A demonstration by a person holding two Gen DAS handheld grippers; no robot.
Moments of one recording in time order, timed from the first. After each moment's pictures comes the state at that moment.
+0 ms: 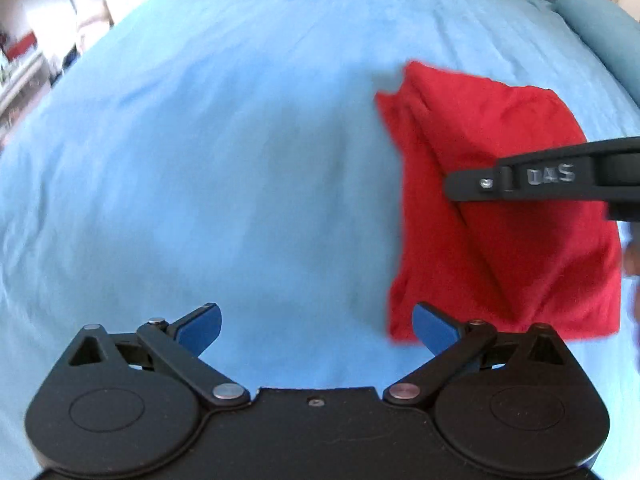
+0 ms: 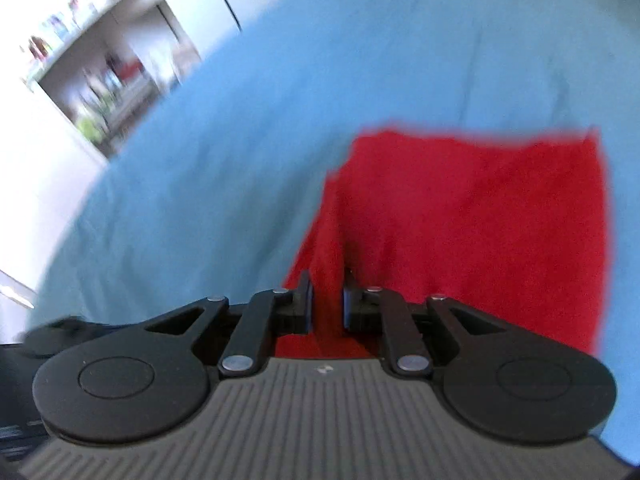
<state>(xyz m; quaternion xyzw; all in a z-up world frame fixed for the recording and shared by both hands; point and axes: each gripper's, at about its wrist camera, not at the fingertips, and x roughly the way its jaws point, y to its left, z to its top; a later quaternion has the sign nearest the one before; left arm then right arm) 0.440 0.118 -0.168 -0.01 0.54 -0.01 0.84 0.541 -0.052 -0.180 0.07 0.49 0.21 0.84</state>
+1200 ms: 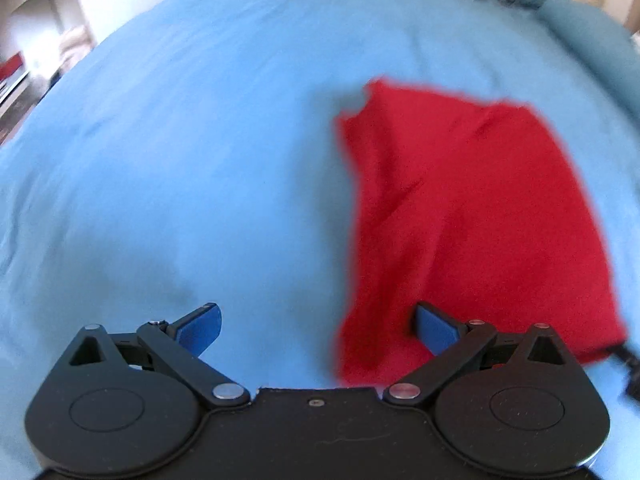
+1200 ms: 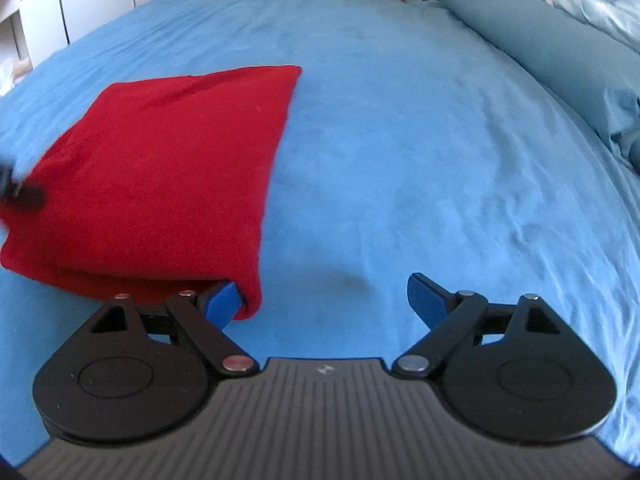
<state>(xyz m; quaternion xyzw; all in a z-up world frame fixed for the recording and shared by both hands) 0.451 0.098 -0.179 0.01 0.52 -0.01 0.86 0.401 -0.187 -0.205 0.00 0.42 -0.07 0.91</state>
